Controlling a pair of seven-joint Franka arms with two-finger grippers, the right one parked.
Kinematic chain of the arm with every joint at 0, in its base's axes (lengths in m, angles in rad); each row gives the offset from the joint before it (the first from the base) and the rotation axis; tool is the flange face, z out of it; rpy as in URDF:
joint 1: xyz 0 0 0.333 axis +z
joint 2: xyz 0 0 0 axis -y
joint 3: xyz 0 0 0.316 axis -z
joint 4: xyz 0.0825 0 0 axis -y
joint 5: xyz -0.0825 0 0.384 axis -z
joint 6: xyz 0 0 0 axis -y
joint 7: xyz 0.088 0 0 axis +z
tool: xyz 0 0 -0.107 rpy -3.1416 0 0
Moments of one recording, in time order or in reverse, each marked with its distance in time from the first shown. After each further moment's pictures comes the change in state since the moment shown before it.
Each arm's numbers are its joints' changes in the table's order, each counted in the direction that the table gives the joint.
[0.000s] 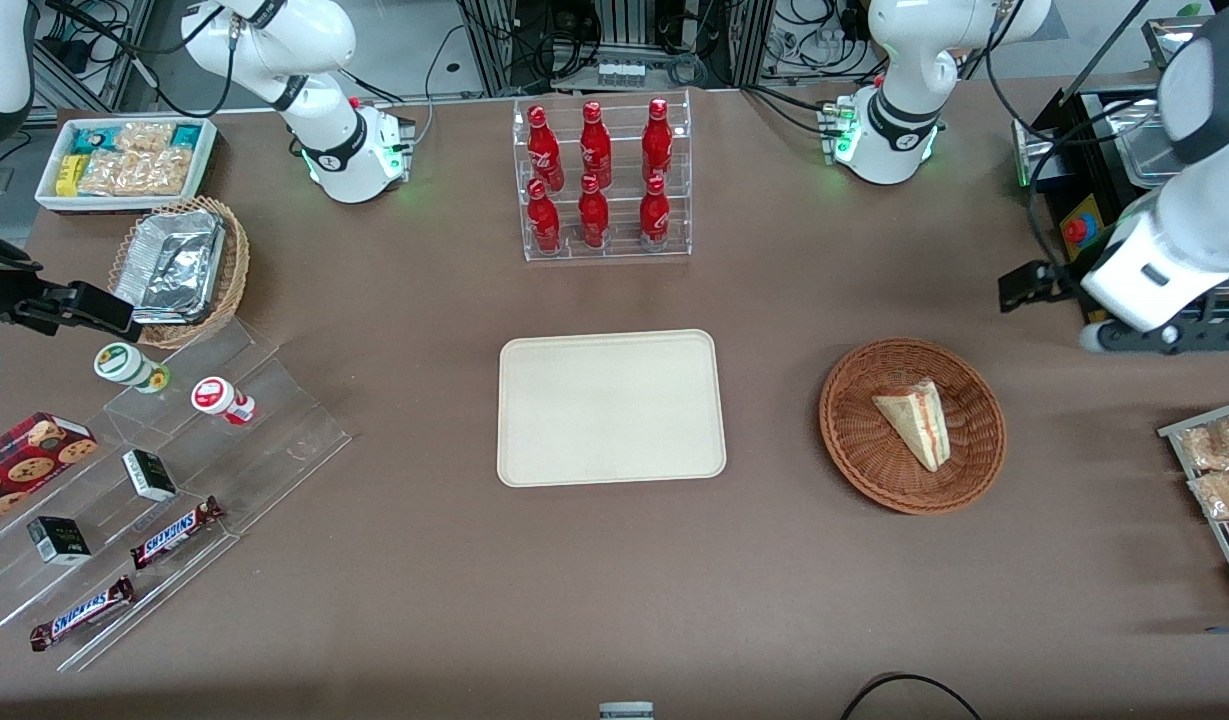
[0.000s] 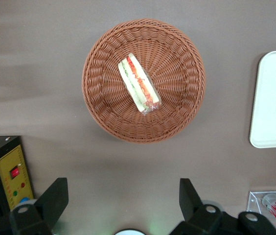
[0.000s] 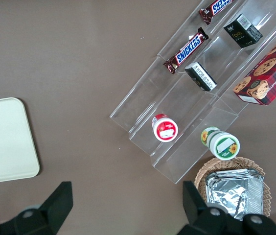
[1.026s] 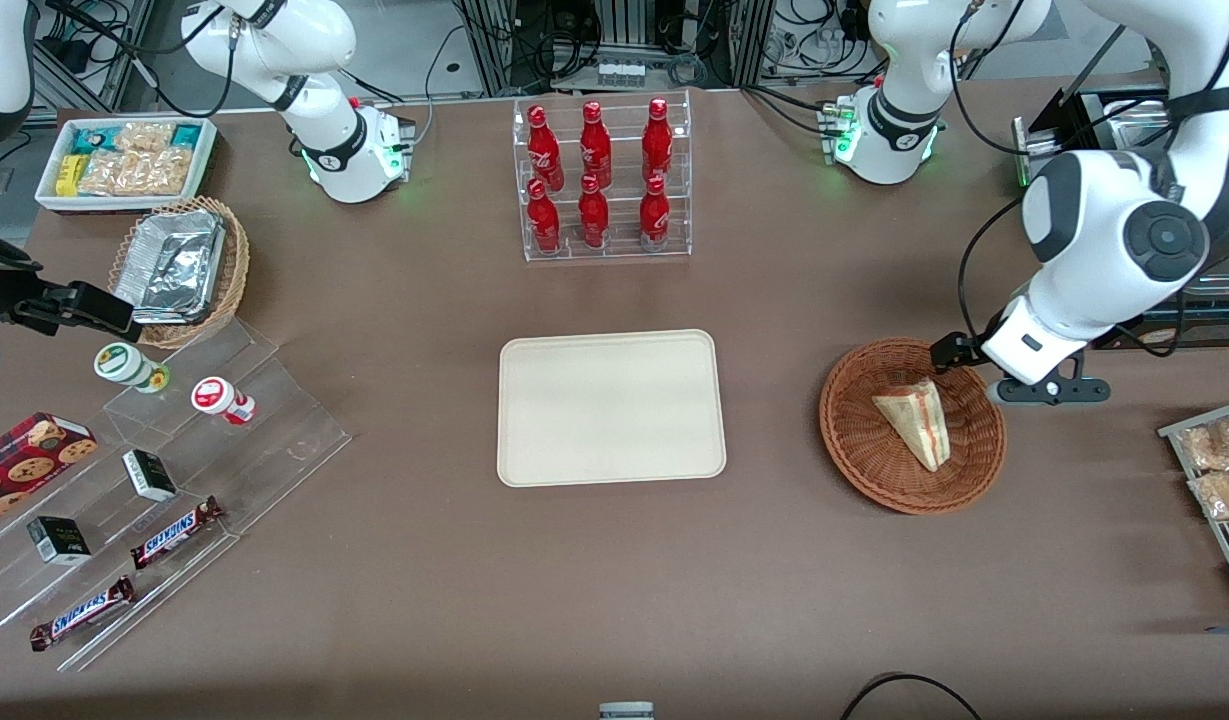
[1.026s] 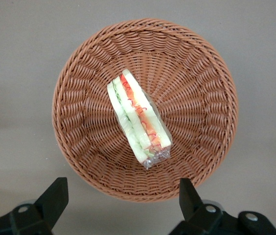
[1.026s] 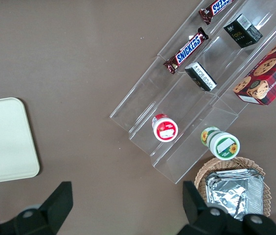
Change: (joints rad) arm 0.001 -0.020 -0.001 -0.433 0.001 0.578 0.013
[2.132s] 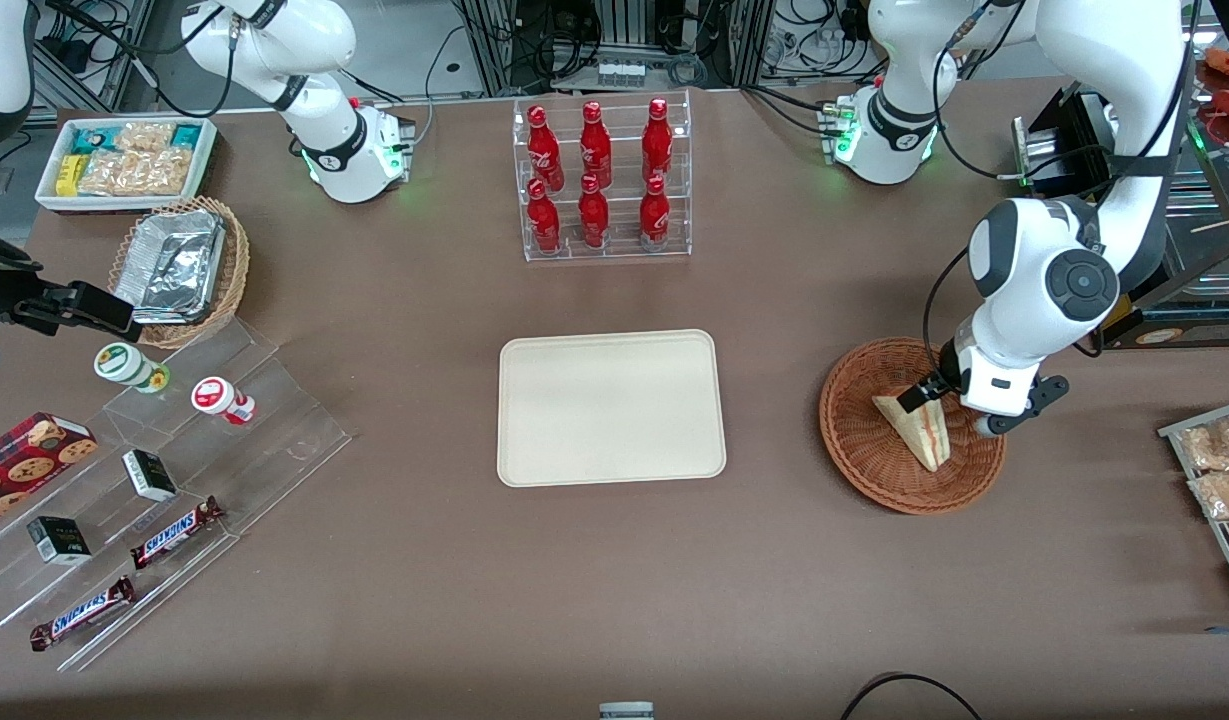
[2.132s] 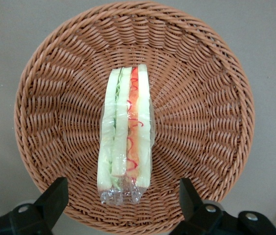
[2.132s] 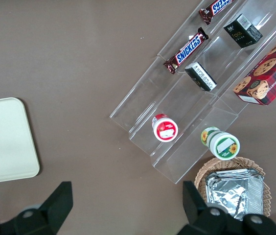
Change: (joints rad) arm -0.039 -0.126 0.011 -0.021 0.001 0.139 0.575
